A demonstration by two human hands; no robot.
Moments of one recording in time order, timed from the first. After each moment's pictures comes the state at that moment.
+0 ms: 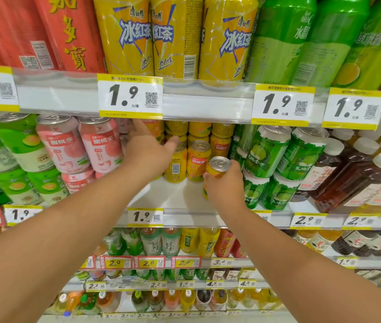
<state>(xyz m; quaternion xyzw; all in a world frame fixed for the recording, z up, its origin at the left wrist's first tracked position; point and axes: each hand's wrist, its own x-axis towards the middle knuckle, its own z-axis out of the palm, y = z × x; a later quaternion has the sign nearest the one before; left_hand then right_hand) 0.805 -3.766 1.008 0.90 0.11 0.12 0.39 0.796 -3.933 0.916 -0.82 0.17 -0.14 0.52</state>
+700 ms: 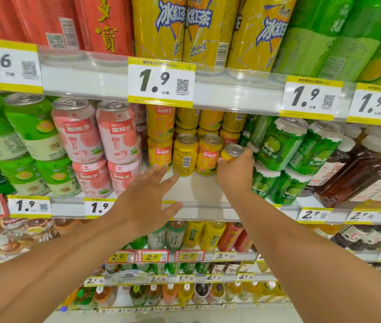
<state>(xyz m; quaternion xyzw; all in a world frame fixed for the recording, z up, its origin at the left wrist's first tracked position) 0.738 -3.710 0.928 0.98 -0.17 -0.01 0.14 0.818 -3.924 0.924 -0.83 0.22 -0.19 0.47</state>
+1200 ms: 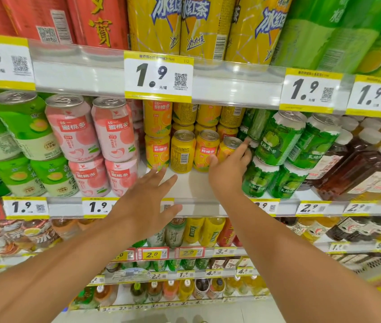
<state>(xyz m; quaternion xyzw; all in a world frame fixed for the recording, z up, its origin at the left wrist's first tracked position) 0.734 -3.707 0.918 0.97 -0.18 -0.05 0.17 0.810 -3.904 0.910 -0.85 0.21 -0.23 0.42</state>
